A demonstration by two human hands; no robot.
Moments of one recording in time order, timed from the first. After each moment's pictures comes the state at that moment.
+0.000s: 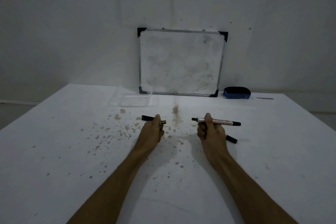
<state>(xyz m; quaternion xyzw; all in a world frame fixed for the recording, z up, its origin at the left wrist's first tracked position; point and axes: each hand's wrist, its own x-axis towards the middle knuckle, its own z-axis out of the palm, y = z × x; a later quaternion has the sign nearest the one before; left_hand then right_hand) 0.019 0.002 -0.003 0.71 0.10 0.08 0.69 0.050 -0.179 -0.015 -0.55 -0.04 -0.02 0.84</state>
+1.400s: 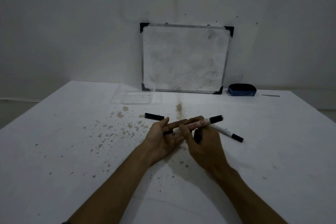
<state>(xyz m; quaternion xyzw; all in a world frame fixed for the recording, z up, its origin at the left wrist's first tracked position) 0.019 -0.003 0.000 0.34 0.12 -0.17 0.92 0.015 -0.159 -0.013 -0.82 -0.22 -0.20 0.48</state>
